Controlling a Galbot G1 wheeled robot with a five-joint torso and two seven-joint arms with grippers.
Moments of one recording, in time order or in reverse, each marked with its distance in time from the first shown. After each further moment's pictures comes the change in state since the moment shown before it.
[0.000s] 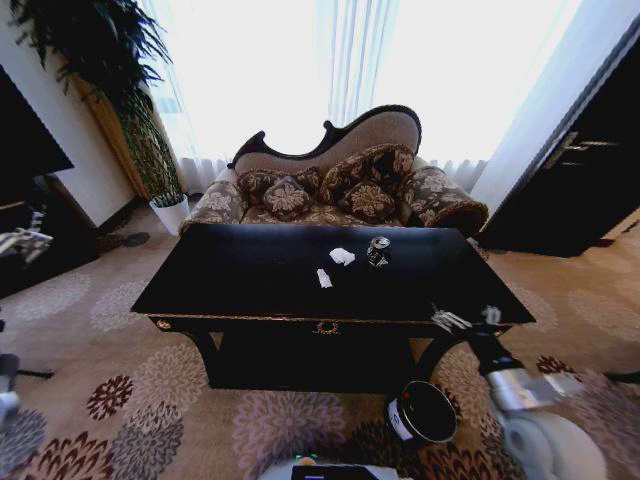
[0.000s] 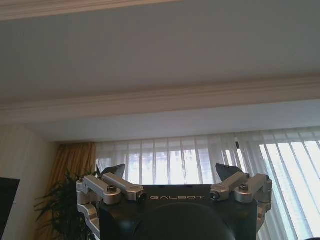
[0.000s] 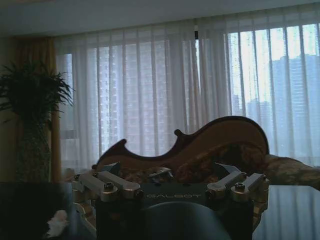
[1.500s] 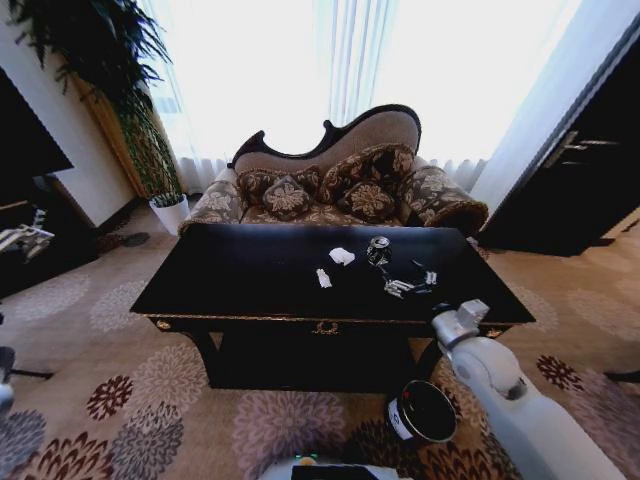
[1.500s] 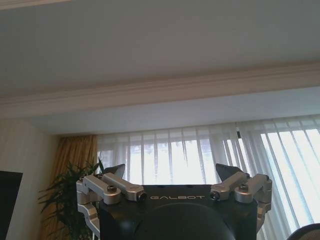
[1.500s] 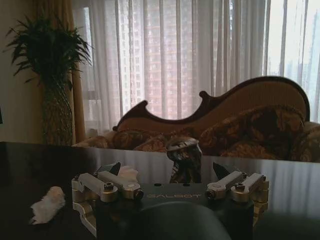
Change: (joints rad) left arm -0.010 0.043 0.020 0.054 0.023 0.010 -0.006; right arm 0.439 -0.399 -0.370 -0.268 0.198 -0.162 0.252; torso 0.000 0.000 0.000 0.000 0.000
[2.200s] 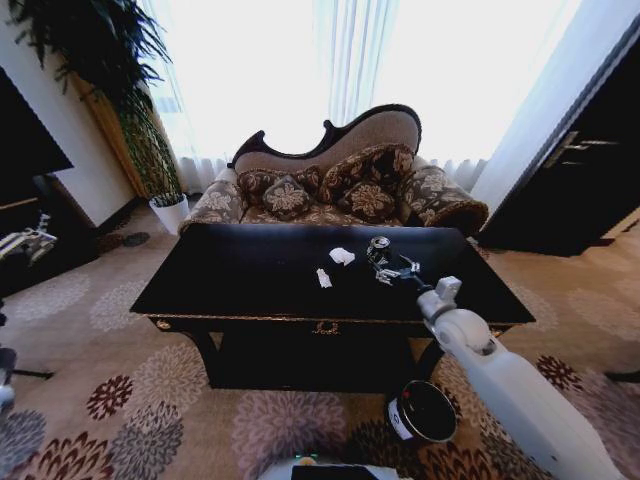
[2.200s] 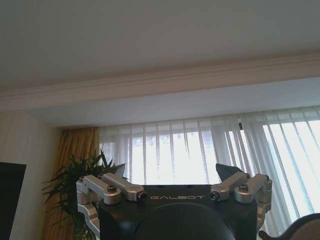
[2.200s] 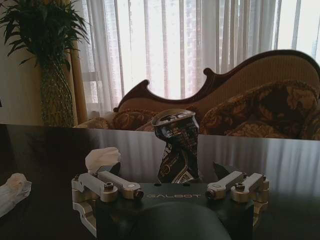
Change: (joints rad) left arm 0.003 -0.001 0.017 0.012 0.023 0.017 -0.009; right arm 0.273 -0.055 -0.223 -0.232 0.085 -0.007 -0.002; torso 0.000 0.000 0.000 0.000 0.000
